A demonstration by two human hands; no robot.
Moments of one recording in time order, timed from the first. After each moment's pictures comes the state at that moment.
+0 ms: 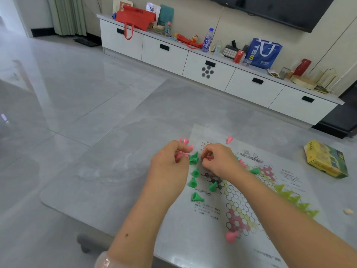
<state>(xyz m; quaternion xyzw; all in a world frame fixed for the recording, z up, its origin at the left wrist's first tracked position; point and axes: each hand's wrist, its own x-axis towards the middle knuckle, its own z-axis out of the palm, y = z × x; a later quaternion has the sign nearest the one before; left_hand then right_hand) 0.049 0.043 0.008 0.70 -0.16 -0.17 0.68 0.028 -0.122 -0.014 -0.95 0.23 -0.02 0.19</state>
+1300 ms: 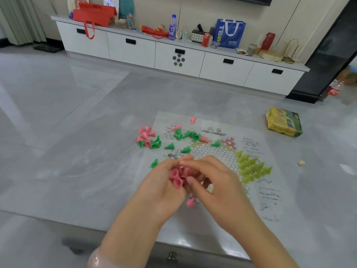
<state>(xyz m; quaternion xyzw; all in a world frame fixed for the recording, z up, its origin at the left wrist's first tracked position) -0.023 0.007 0.000 0.32 0.04 -0.55 0.77 -0.121 -0.066 0.006 -0.90 0.14 -0.24 0.33</state>
